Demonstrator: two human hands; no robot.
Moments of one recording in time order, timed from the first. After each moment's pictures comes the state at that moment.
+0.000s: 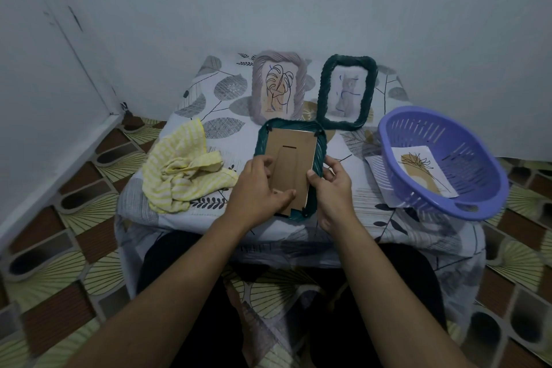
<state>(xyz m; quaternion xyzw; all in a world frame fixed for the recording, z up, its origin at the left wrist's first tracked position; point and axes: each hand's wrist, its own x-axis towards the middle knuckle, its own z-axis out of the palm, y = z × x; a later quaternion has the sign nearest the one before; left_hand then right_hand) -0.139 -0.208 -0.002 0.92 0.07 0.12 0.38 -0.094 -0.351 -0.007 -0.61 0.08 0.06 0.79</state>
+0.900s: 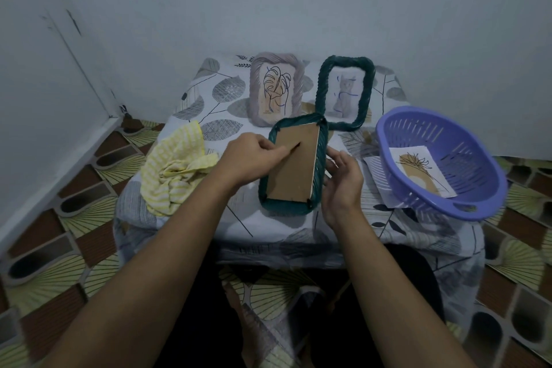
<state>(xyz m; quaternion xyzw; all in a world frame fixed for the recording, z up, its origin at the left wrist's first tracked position) -0.123 -0.197 0.080 0.88 0.13 0.02 0.46 -0.088 -0.362 0.013 -0.49 0.08 0.07 0.87</state>
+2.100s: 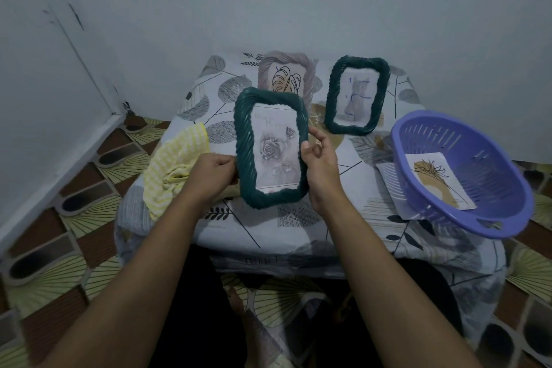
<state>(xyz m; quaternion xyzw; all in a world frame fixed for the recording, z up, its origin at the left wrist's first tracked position) -0.116 -0.123 0.008 0.77 0.16 0.07 0.62 -0.059 -0.308 0.022 -0.60 -0.03 0.07 0.80</state>
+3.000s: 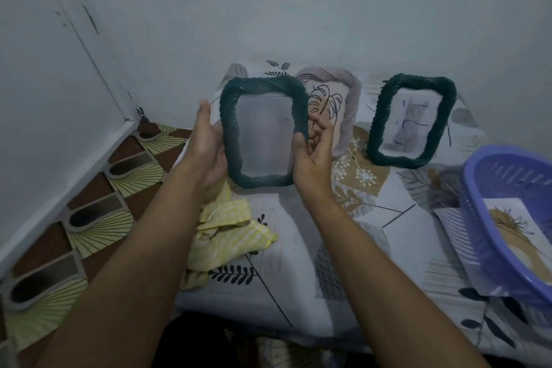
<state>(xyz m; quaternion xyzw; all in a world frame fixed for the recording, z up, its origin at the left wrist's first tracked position) 0.001 -0.039 0.037 0.54 0.18 0.04 0.82 0.033 -0.207 0.001 -0.64 -0.18 -0.08 0.75</state>
